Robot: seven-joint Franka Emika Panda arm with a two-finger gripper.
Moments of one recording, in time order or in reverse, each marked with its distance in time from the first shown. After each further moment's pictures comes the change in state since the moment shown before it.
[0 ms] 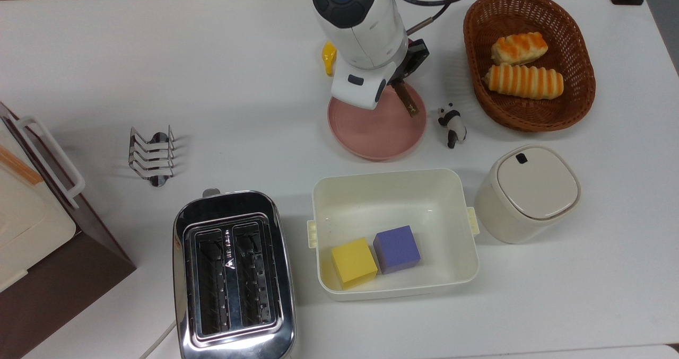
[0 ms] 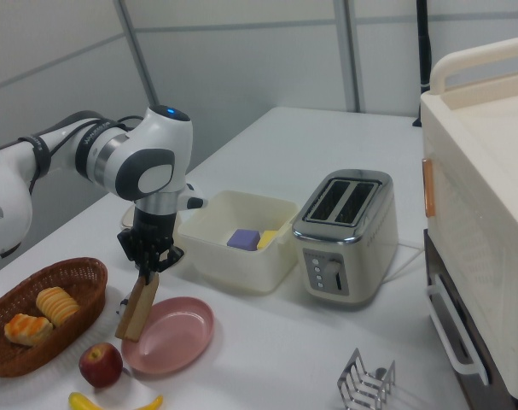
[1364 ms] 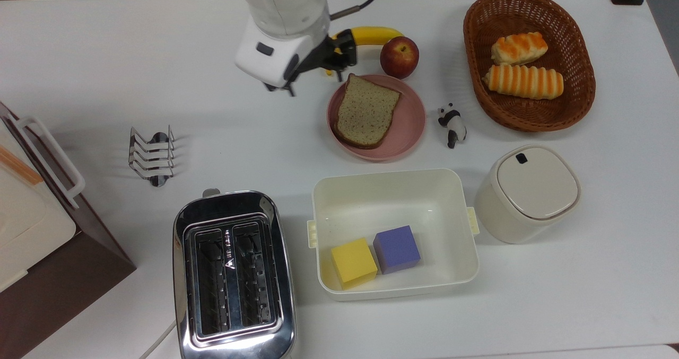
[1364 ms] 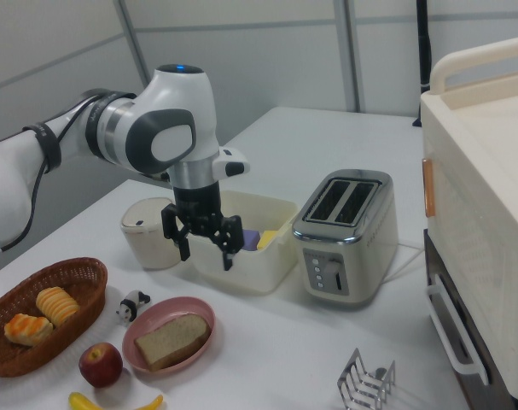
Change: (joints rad) arm -0.116 -0.046 -0.026 0.094 -0.245 0.000 -0.010
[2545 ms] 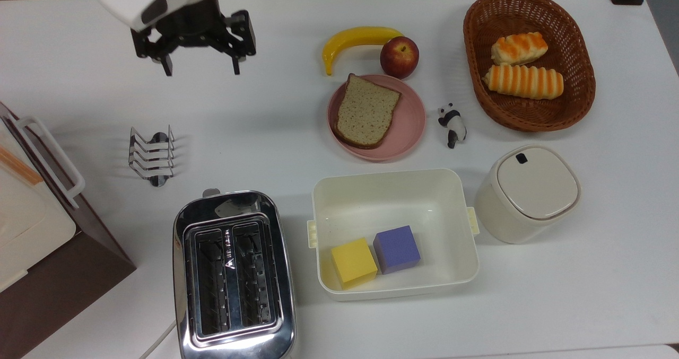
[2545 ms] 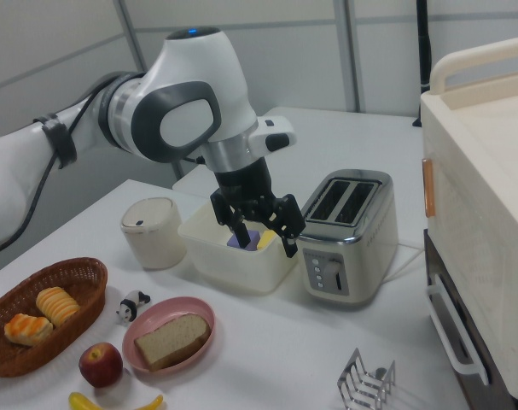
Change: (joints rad) arm -0.009 -0.049 -0.191 0.042 -0.103 0.090 0.000
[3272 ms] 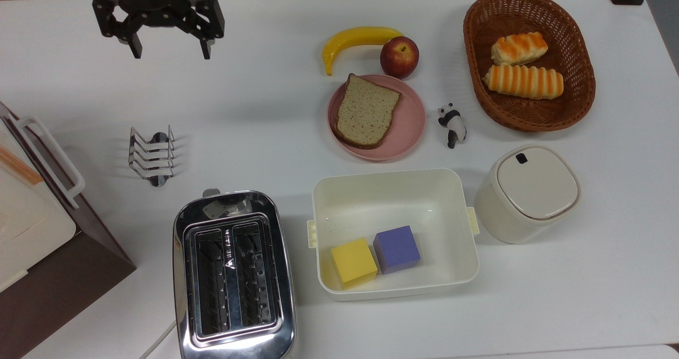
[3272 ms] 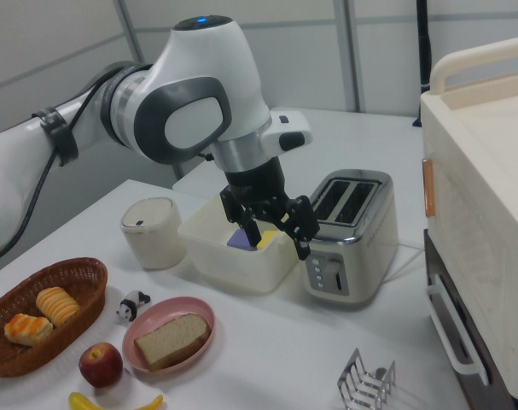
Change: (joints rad) arm -0.158 -0.039 0.112 0.000 0.000 0.000 -0.002
